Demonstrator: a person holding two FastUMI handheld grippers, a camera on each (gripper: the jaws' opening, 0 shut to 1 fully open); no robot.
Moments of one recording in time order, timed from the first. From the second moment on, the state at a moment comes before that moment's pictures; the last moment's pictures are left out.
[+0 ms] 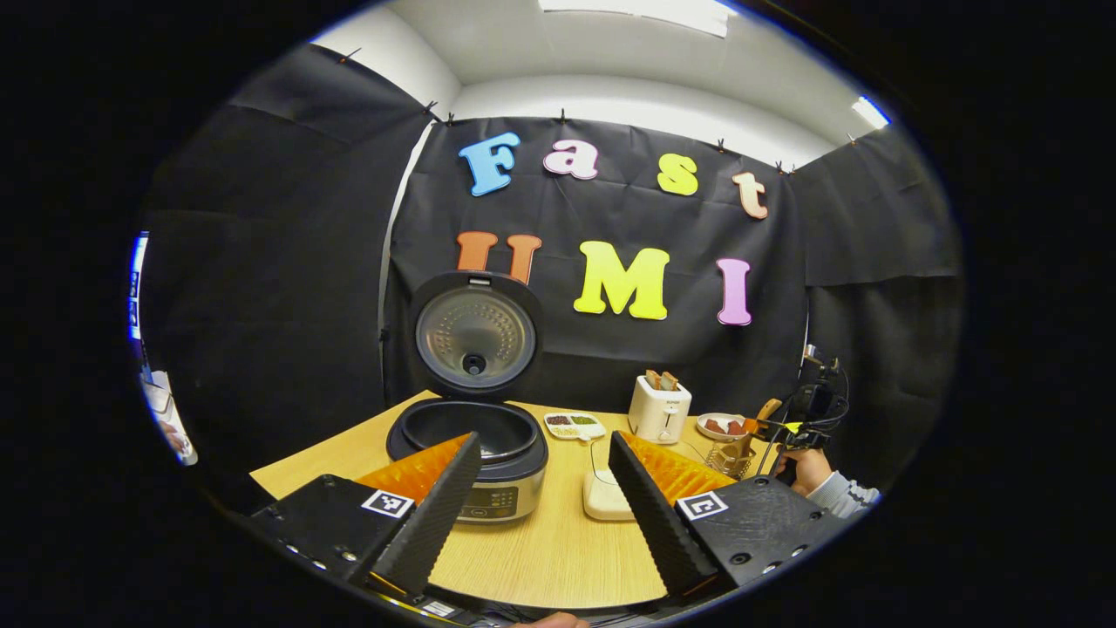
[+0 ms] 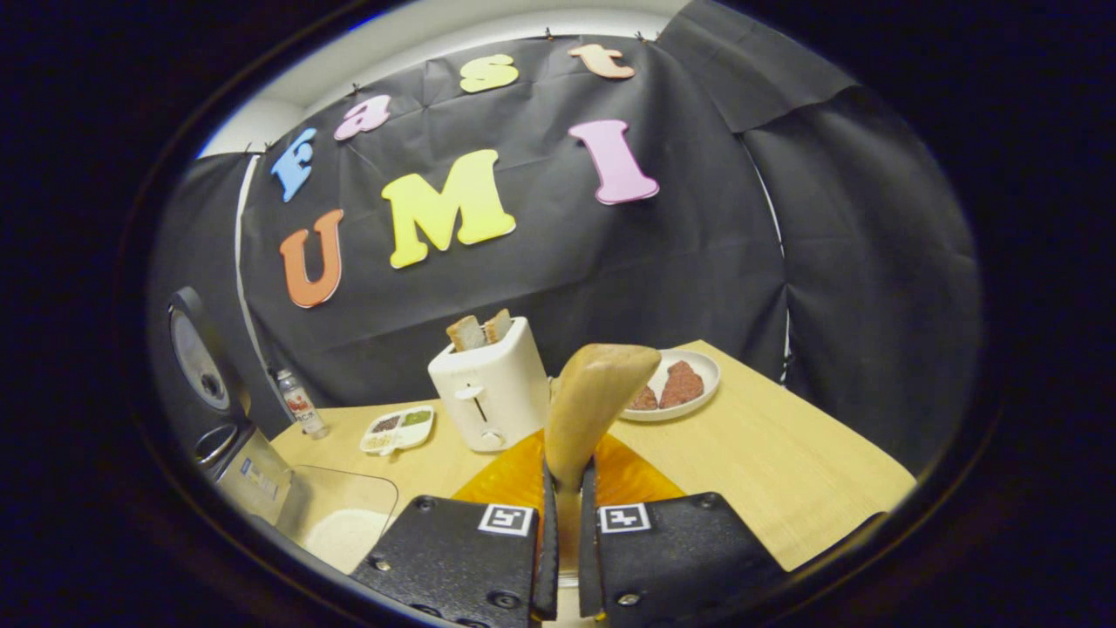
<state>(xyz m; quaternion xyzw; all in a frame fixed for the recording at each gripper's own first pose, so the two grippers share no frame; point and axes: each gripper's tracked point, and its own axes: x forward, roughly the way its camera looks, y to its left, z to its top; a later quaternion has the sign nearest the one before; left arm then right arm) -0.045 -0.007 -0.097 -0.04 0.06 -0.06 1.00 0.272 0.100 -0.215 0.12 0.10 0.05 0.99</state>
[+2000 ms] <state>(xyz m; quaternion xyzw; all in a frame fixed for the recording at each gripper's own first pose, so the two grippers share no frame) -0.065 0.018 -0.106 -0.01 0.05 -0.06 1.00 0.198 0.337 -0.257 0.18 0.27 0.24 0.91</state>
